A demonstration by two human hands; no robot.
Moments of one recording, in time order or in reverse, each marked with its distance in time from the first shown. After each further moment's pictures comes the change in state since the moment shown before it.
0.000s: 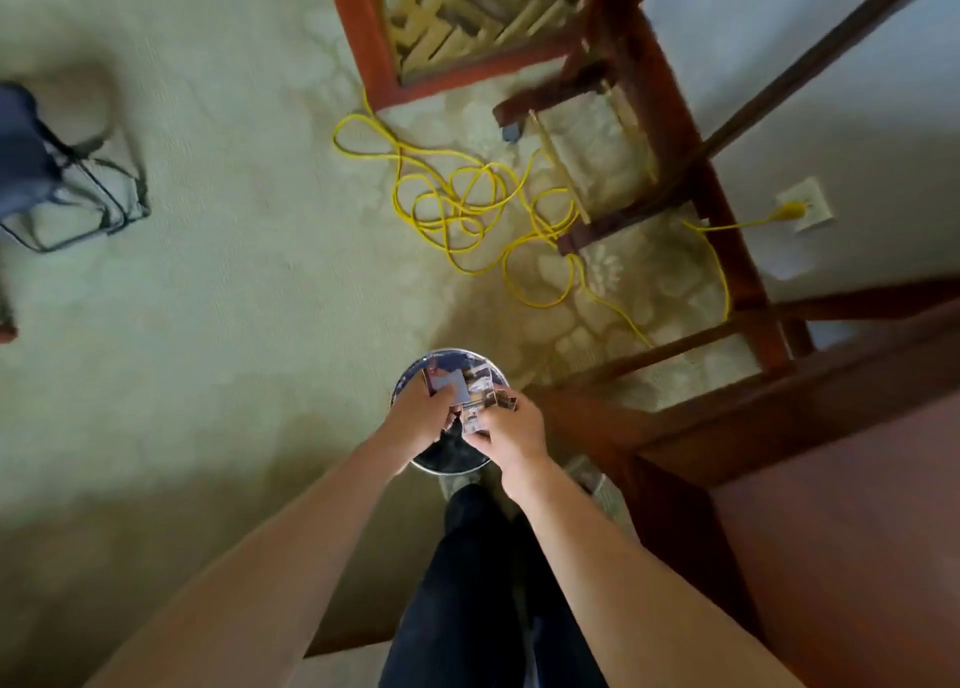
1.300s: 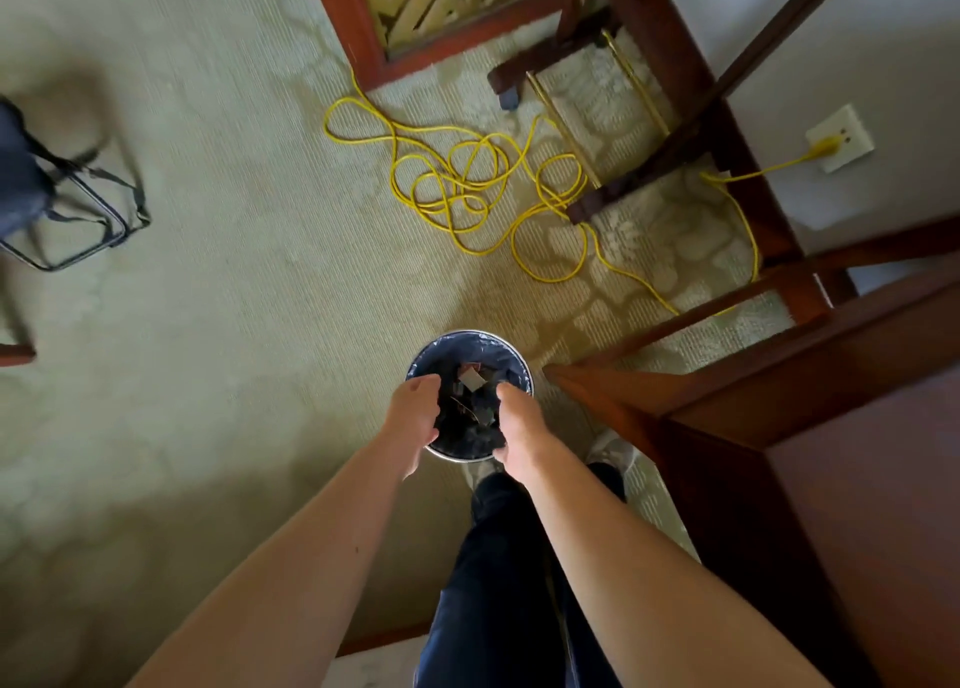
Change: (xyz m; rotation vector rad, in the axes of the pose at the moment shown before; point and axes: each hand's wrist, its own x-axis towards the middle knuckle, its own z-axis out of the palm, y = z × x) left_hand 0.021 -0.037 0.009 -0.364 0.177 -0.302; right_hand 0.035 0.034 0.005 -0.083 0.000 0.212
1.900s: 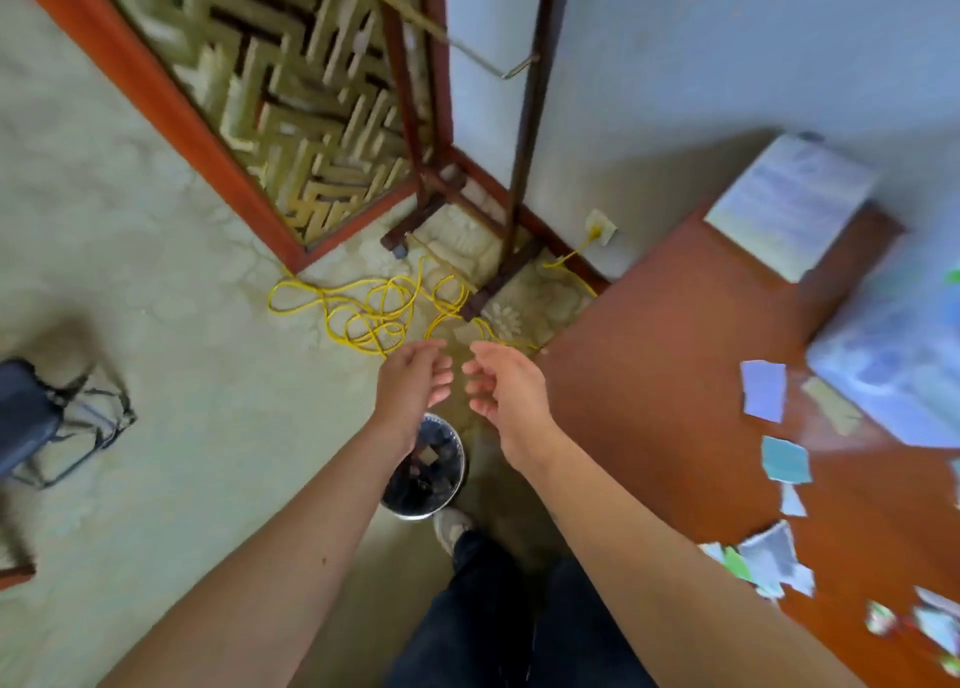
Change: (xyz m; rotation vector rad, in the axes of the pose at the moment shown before) left_hand -0.271 0.086 0.055 0.015 -0.256 0.559; right_hand -0.278 -0.046 -0.119 0.430 -0.072 -0.620
